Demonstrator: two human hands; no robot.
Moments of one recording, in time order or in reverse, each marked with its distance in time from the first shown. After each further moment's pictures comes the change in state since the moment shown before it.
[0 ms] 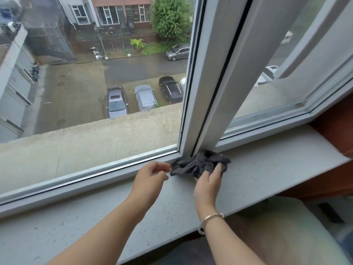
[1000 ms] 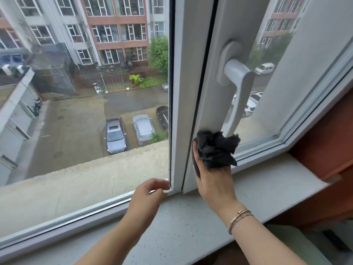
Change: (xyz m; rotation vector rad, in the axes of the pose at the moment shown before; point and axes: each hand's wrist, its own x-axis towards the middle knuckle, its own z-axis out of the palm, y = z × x) left_hand -0.044 0.078 0.002 0.033 -0.025 0.141; right_hand 0.041 -0.133 -0.048 -1.116 -0.008 -1.236
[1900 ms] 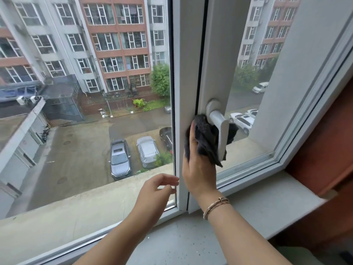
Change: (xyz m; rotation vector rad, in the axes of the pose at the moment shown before) left_hand -0.046 0.082 -0.021 0.021 0.012 0.222; right_hand 0.079 -0.057 -0.087 0.360 0.222 0.185
